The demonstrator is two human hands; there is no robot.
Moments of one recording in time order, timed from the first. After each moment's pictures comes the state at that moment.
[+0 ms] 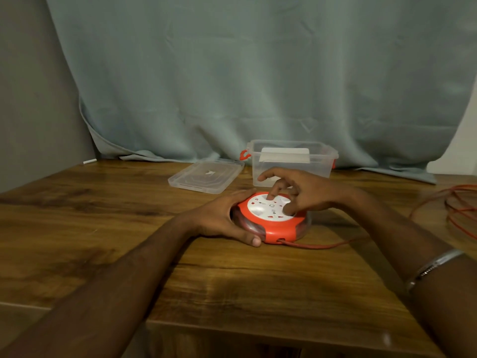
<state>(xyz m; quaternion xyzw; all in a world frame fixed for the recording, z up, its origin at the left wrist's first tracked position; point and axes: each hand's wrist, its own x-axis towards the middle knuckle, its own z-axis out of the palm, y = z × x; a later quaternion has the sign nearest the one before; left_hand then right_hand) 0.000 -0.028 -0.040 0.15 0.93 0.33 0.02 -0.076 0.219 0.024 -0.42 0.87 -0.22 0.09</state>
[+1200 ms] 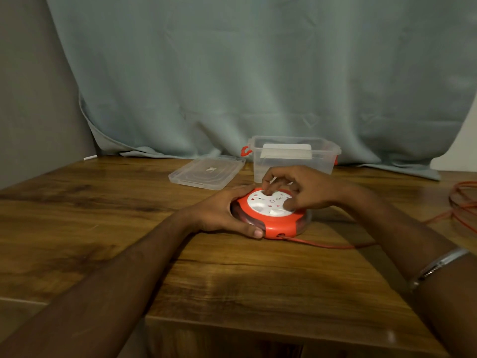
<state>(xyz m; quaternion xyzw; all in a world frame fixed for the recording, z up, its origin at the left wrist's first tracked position) 0.002 -0.029 -0.039 0.15 0.92 0.37 0.02 -0.071 0.216 0.024 -0.45 0.86 -0.23 0.04</state>
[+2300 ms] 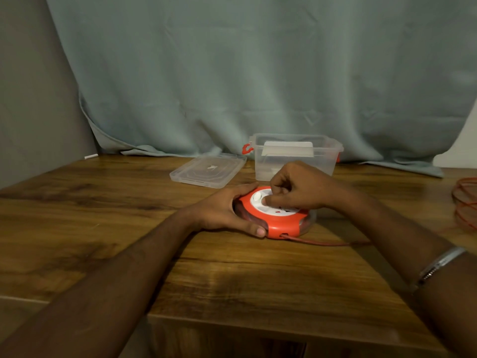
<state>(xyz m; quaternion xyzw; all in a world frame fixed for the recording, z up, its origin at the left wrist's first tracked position) 0.006 -0.026 -0.037 0.16 0.91 0.37 0.01 -0.062 0.202 0.016 -0.46 0.86 -0.19 -0.06</state>
